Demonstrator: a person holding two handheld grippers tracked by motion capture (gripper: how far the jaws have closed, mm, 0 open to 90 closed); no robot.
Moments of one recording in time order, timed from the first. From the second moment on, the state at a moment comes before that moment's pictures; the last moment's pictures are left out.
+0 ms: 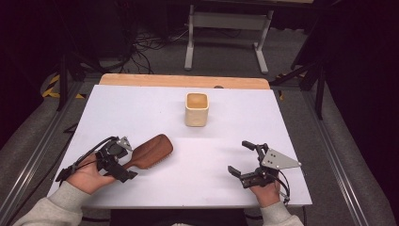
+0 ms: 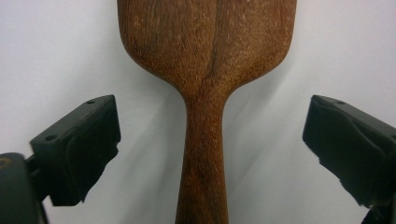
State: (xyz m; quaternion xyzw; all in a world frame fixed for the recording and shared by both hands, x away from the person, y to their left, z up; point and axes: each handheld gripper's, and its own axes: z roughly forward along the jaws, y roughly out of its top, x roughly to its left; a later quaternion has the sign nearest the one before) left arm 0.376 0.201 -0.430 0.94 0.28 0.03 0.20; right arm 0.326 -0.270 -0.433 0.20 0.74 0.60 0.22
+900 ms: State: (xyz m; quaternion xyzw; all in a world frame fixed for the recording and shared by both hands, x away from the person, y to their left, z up) left arm 0.382 0.194 -0.440 0.94 0.29 0.03 0.17; right arm 0.327 -0.269 -0.435 0.20 0.74 0.60 0.22
